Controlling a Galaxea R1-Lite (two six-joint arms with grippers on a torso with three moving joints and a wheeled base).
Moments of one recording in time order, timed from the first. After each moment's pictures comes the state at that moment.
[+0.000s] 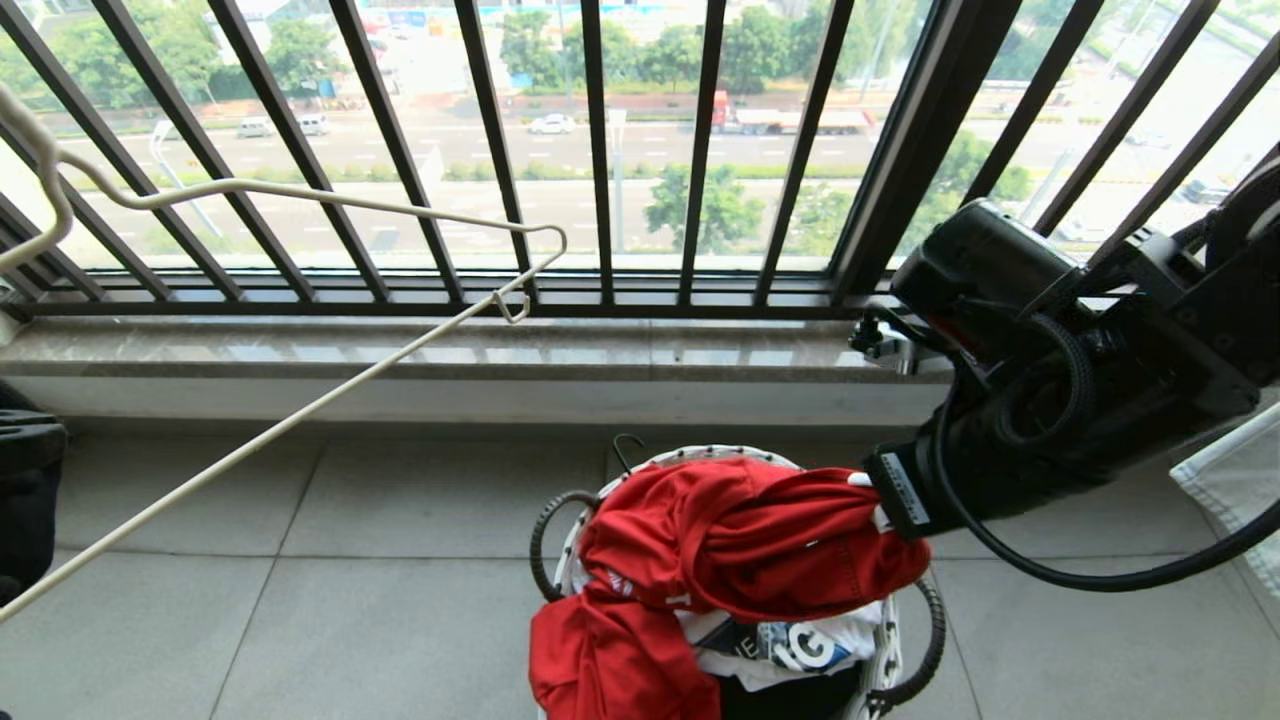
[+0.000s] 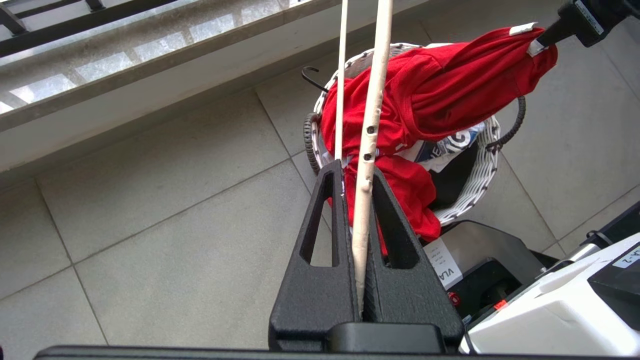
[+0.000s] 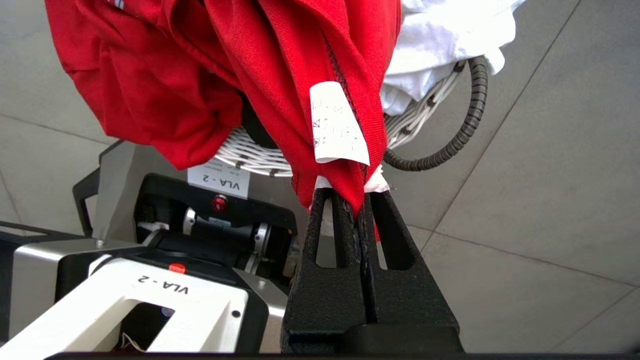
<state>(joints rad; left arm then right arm) -0.65 0.85 -1.22 0.61 0.10 0.02 0.61 1.73 -1.58 0.94 -0.14 0.36</state>
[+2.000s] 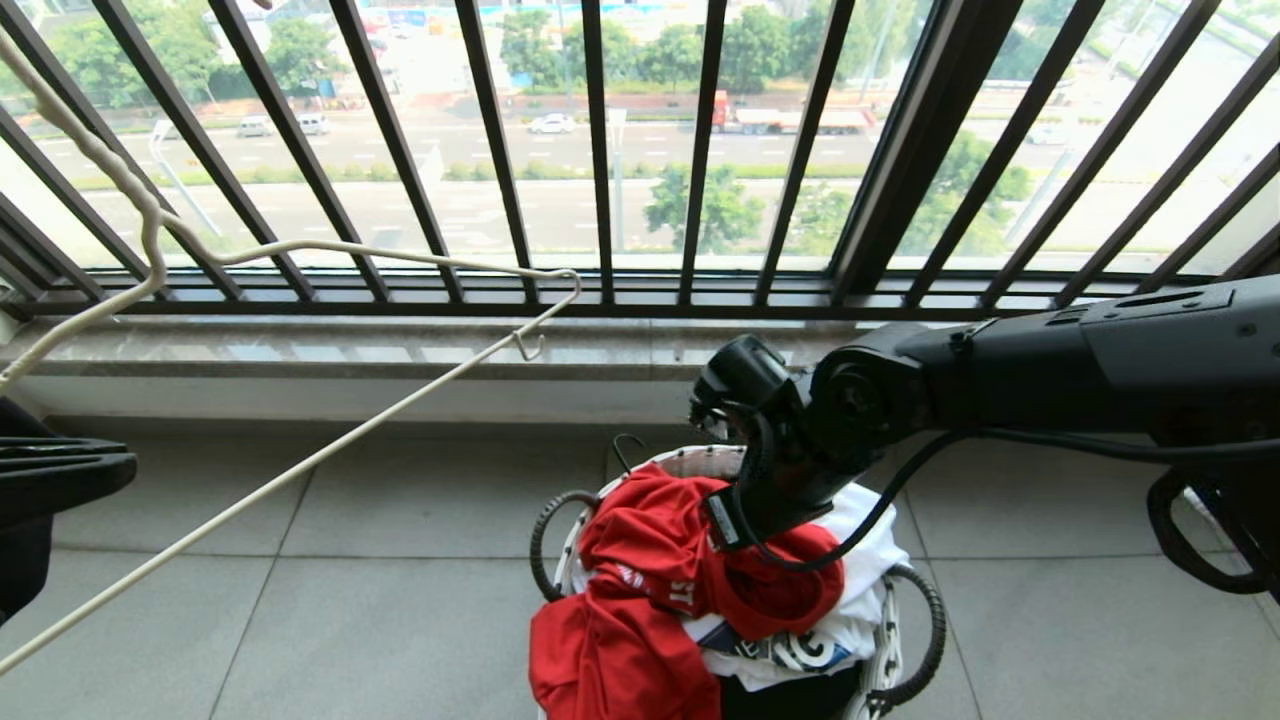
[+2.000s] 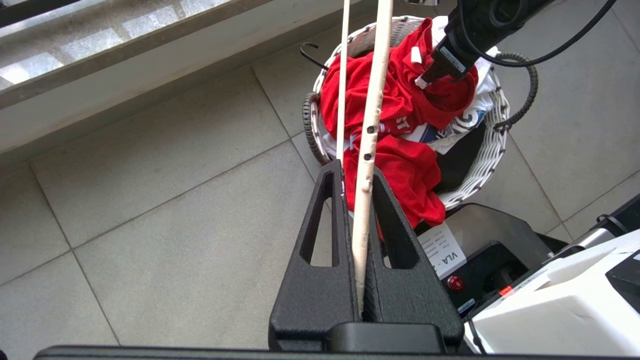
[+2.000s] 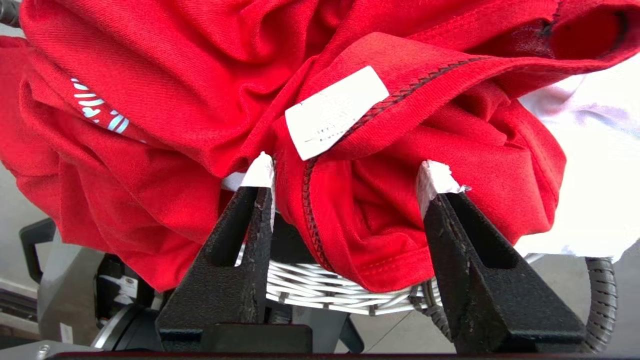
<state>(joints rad) -0.65 0.89 -1.19 0.61 0.10 0.02 0.62 2.16 -1.69 0.64 -0.13 0.23</state>
